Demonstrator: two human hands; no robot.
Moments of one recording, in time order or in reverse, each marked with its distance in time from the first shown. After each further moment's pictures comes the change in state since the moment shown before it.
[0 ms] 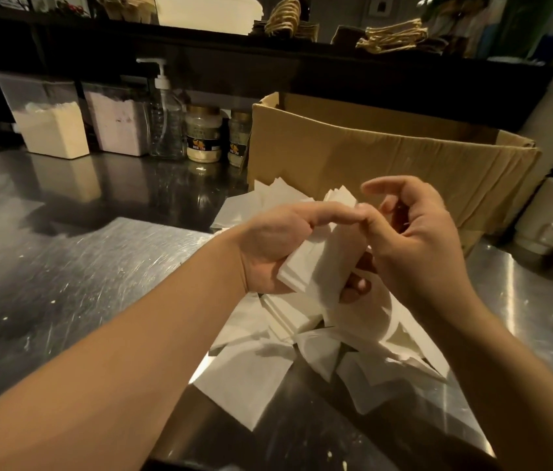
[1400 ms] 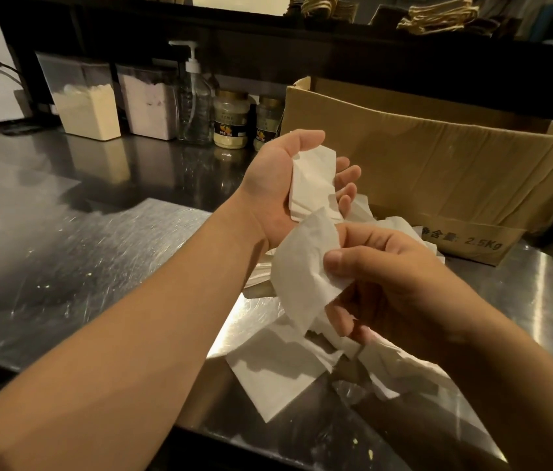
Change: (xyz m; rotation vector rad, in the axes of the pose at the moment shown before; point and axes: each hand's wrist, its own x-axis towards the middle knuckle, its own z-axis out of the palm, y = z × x) left_hand -0.015 0.021 -0.010 -0.373 0.400 0.245; right_hand -0.025 -0.041 0.010 0.782 -0.883 0.524
